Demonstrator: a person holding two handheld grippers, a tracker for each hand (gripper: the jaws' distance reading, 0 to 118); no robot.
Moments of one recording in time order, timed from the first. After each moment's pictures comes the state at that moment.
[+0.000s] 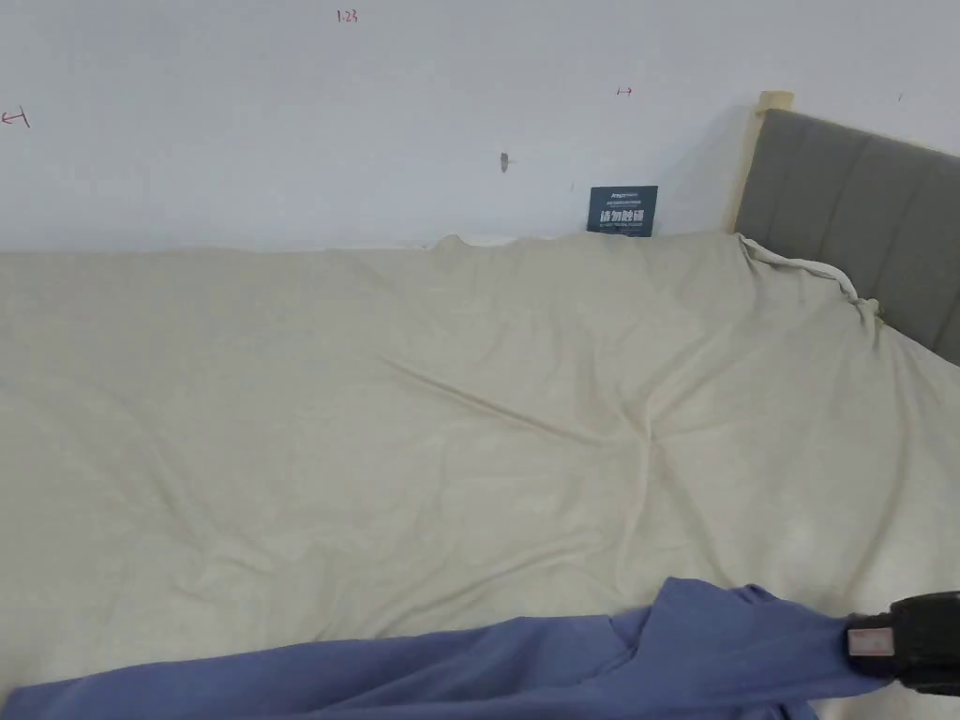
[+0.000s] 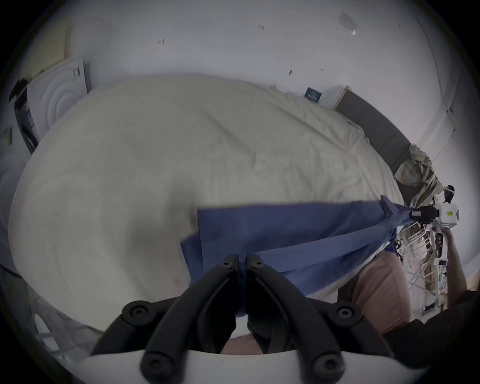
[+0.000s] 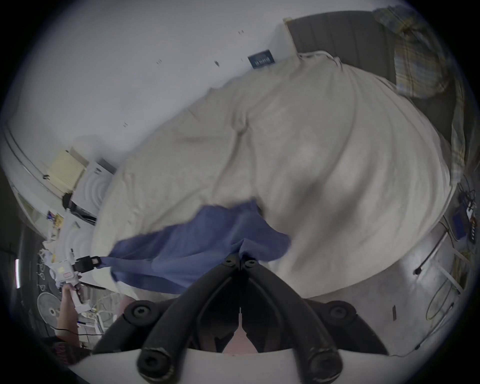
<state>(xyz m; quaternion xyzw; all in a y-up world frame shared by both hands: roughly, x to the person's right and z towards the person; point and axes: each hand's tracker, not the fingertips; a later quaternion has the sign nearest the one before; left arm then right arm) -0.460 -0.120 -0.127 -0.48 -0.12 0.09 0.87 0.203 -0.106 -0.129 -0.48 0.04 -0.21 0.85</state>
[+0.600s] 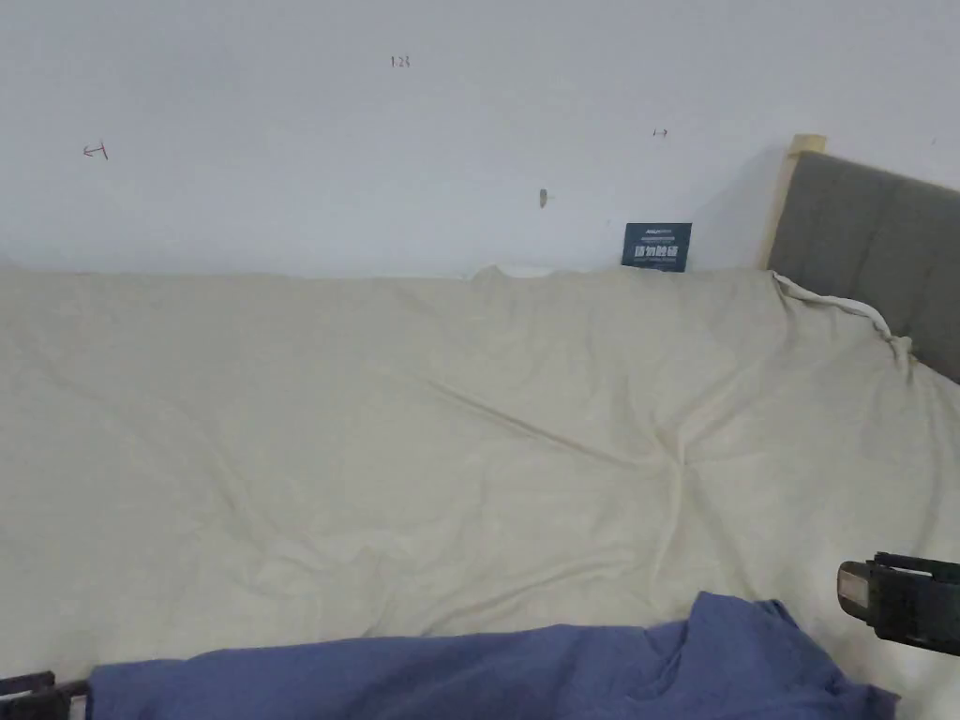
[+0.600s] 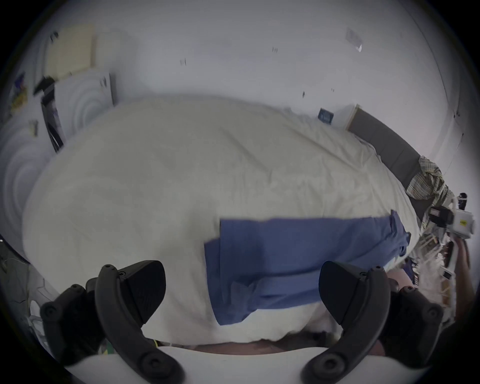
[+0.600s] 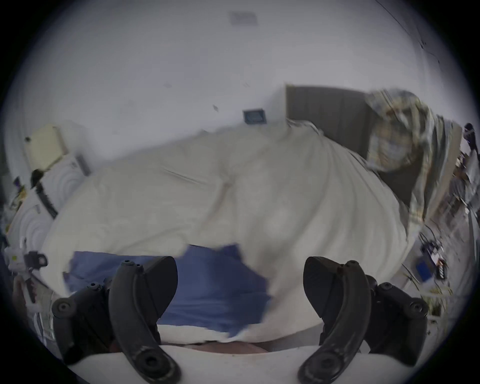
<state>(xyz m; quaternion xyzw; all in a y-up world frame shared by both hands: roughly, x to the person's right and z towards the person) -0.448 -0.080 -0.089 -0.36 -0.04 0.06 0.93 0.141 -0.054 -0.089 -0.30 -0.01 -0.07 0.95</state>
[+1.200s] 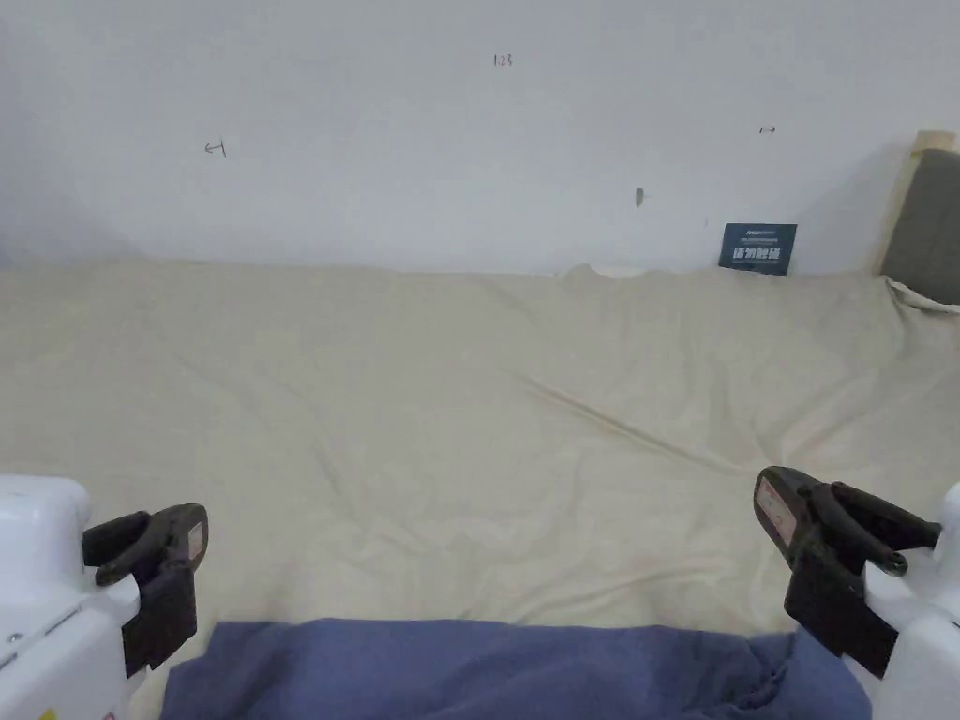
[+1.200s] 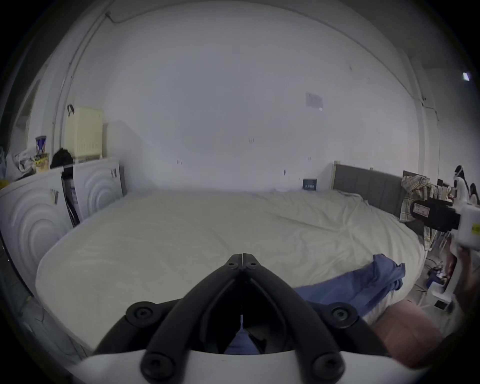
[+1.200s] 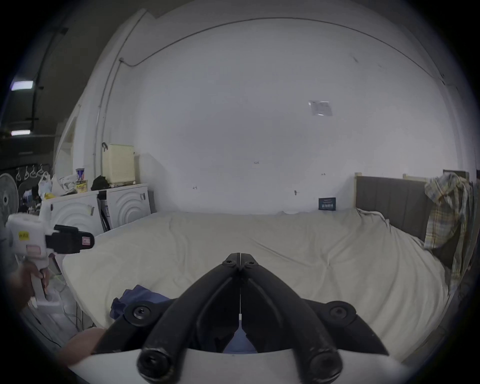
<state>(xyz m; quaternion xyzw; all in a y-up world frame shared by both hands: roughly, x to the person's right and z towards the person) -0.411 -0.046 -0.045 -0.16 -0.05 0.02 0.99 -0.016 -0.040 -0.057 -0.06 0.14 -0.02 0.99</state>
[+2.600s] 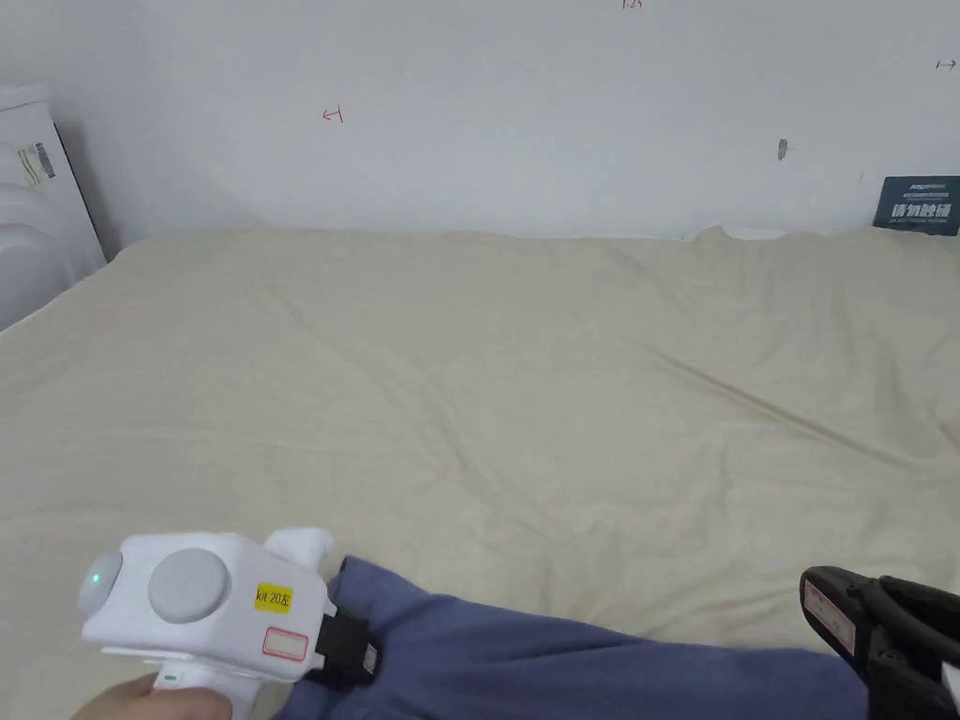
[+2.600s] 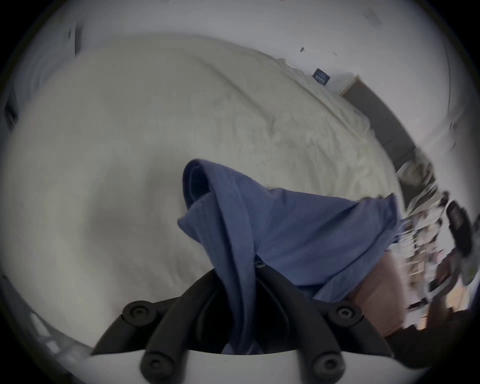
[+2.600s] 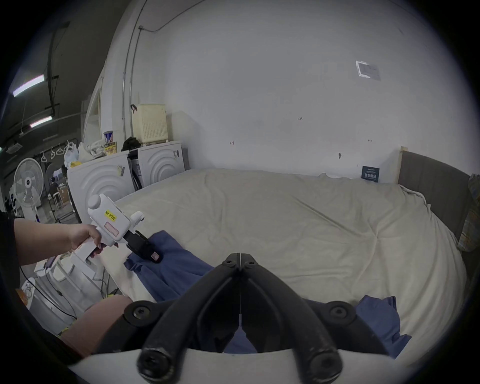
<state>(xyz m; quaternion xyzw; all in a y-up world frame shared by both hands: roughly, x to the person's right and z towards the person) -0.474 -0.150 -0.186 -0.53 -0.13 0.08 0.84 -0.056 -0.076 -0.093 -0.18 0.25 0.00 0.95</state>
